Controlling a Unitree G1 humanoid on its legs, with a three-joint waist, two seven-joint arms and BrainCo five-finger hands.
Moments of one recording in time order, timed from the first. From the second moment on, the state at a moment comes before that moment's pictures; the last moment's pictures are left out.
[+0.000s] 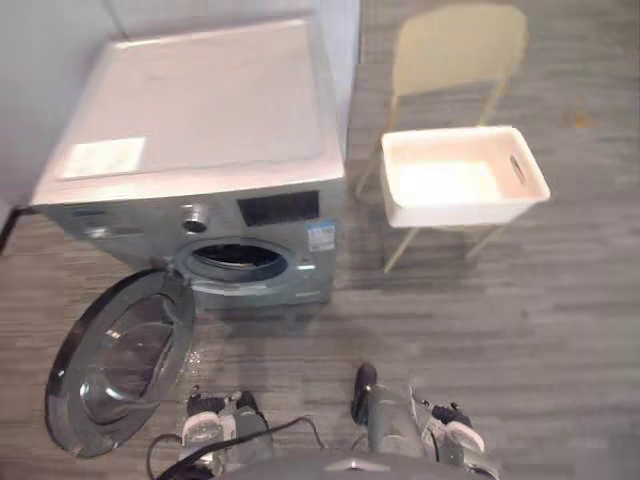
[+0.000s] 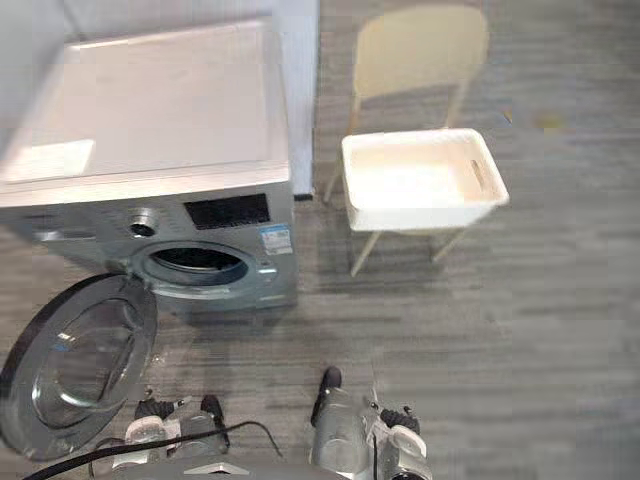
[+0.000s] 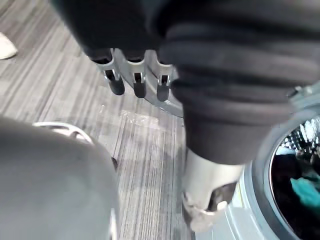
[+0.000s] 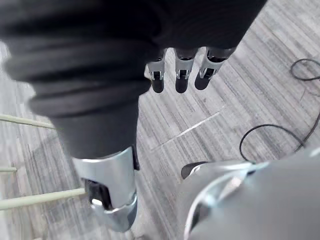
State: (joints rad) left arm 0.05 -0.08 0.31 0.87 0.15 0.08 0.29; right arm 0.03 -0.04 -0.48 0.90 0.10 0.05 -0.20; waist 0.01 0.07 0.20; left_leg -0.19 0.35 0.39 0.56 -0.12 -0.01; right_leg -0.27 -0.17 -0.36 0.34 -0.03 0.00
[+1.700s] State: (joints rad) left arm 0.30 0.00 0.11 0.20 0.02 0.04 0.25; right arm 0.11 -0.09 -0.48 1.03 -0.04 0.09 -0.12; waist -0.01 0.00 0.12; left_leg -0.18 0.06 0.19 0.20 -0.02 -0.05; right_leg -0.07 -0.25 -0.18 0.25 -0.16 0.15
